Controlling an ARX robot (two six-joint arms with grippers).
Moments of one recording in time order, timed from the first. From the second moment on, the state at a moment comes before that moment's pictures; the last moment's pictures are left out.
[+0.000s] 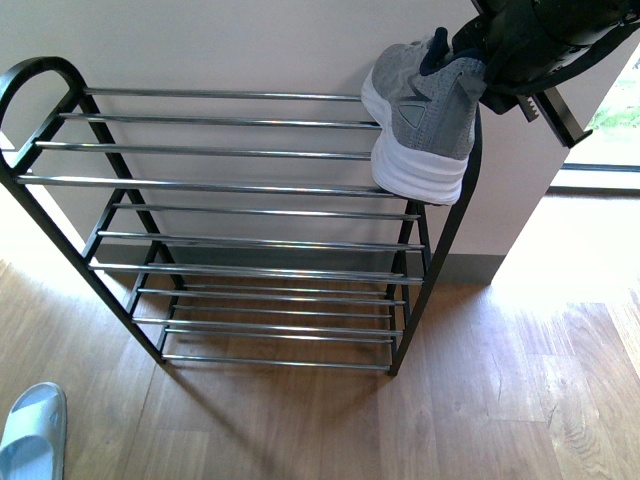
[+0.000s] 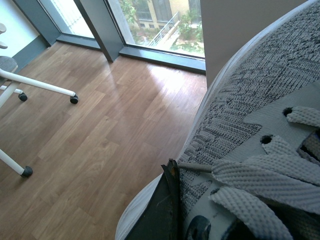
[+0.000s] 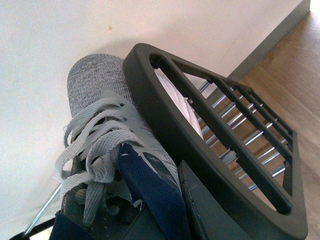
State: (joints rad) left arm -0.17 0.67 0.36 -0.12 -0.68 -0.09; right arm 0.33 2.05 1.34 -0.01 0.19 1.17
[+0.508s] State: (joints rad) left arm -0.17 0.67 0.36 -0.12 -0.68 -0.09; right arm 0.34 2.04 1.32 -0.01 0.19 1.21
